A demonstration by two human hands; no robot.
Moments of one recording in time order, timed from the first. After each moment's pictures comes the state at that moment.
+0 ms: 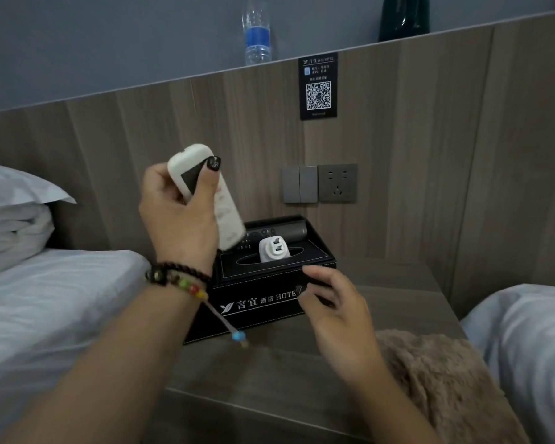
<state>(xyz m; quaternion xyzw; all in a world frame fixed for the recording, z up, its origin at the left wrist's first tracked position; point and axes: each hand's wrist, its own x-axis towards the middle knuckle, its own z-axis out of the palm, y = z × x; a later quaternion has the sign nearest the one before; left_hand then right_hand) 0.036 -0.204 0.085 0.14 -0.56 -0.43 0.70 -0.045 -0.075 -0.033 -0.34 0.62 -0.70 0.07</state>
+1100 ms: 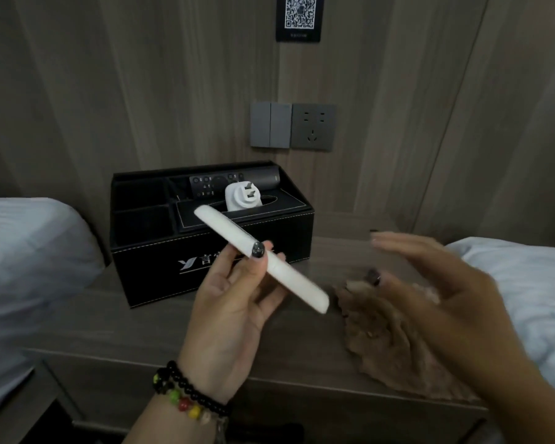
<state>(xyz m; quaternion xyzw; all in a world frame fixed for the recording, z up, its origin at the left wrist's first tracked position) 0.037 -0.157 -0.048 0.09 -0.40 -0.86 0.29 -0.067 0.027 -0.033 -0.43 0.74 -0.49 -0.19</state>
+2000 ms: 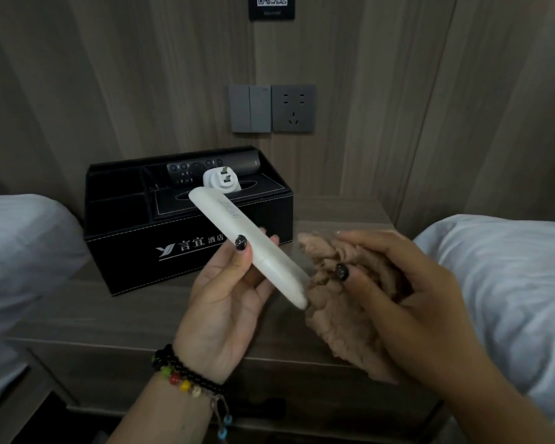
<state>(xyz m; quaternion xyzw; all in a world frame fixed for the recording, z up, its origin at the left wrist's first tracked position) 0.028 -0.146 -0.060 0.05 -0.34 -0.90 0.26 -0.047 0.030 -0.044 -0.46 0.70 -0.52 -0.17</state>
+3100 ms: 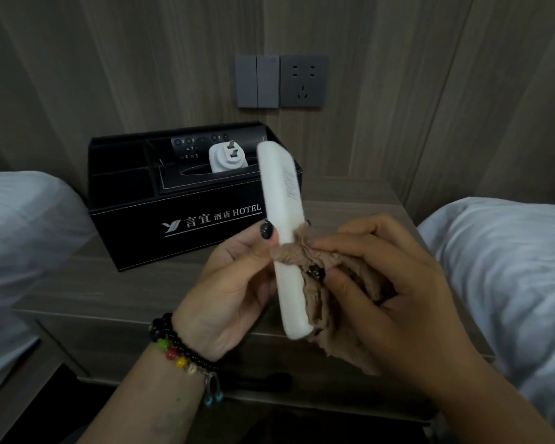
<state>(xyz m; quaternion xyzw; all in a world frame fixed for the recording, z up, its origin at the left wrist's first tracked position) 0.036 -0.150 -0.061 -0.04 -0.48 -0.86 0.14 -0.033 0.017 -0.052 -0.52 0.68 -0.47 -0.21</state>
